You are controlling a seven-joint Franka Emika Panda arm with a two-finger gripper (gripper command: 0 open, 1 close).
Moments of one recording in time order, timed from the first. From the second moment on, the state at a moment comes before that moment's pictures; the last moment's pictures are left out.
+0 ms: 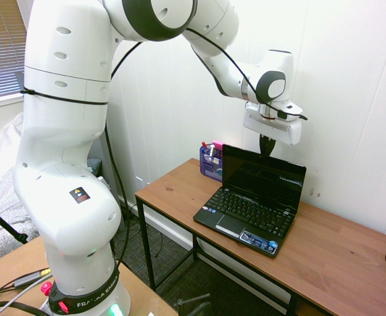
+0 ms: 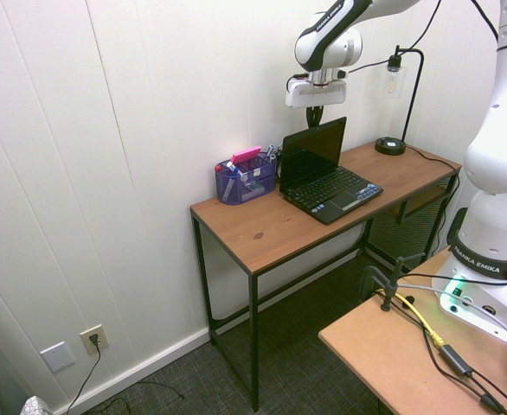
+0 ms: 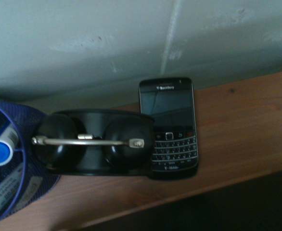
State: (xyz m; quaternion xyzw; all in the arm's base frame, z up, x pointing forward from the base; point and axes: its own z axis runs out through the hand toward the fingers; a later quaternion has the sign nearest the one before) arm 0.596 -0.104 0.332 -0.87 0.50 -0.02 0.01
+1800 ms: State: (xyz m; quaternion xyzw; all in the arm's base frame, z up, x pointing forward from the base) arm 0.470 -0.099 0.194 -0.84 0.54 0.05 0.01
